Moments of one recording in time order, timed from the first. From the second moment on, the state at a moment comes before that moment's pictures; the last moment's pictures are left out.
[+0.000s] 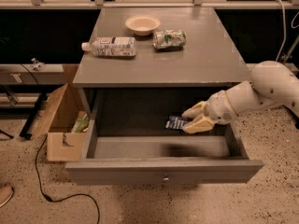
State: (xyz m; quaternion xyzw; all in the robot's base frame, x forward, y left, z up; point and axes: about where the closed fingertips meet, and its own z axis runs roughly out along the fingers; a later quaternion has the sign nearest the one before) arm 0.544 -0.131 0.718 -0.59 0.70 0.29 0.28
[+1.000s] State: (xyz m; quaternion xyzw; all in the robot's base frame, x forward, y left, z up) arm 0.571 -0.125 0.672 -0.58 0.69 0.29 0.31
